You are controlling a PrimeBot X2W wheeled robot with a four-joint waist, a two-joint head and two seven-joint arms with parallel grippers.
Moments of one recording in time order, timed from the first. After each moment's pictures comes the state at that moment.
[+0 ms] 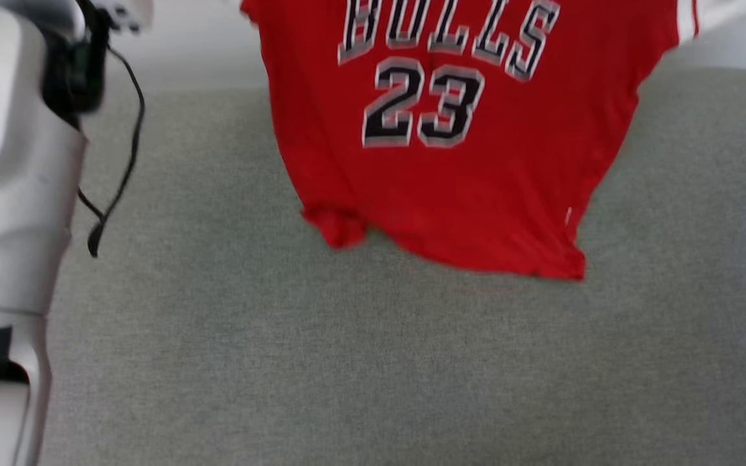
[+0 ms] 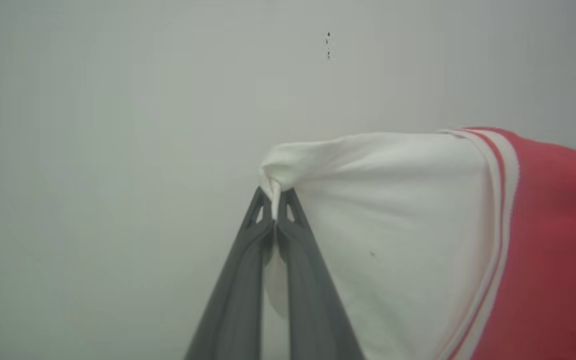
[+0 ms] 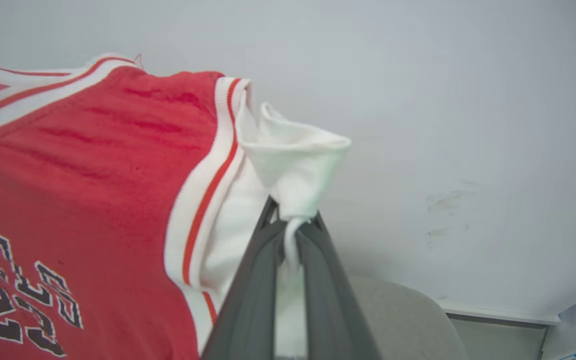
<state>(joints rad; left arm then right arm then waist) -1.19 0.37 -0.36 0.68 -0.54 0.05 -0.05 -1.13 -0.42 0.19 0.57 0.43 0.13 0.41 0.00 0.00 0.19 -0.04</state>
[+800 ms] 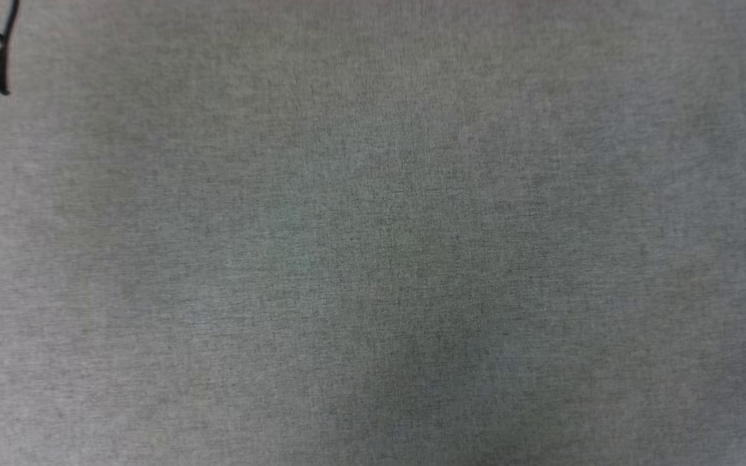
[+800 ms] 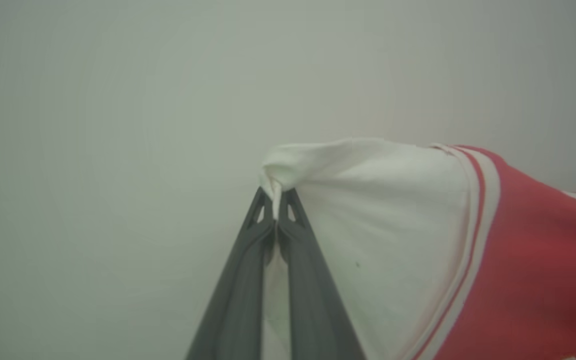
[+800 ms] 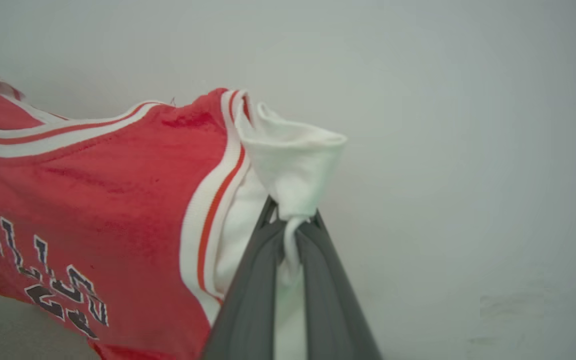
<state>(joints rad) -1.59 0.37 -0.32 0.85 -0.52 0.01 -0.22 -1.56 -0.41 0.33 0.69 0.42 0.13 0.13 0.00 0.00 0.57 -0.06</state>
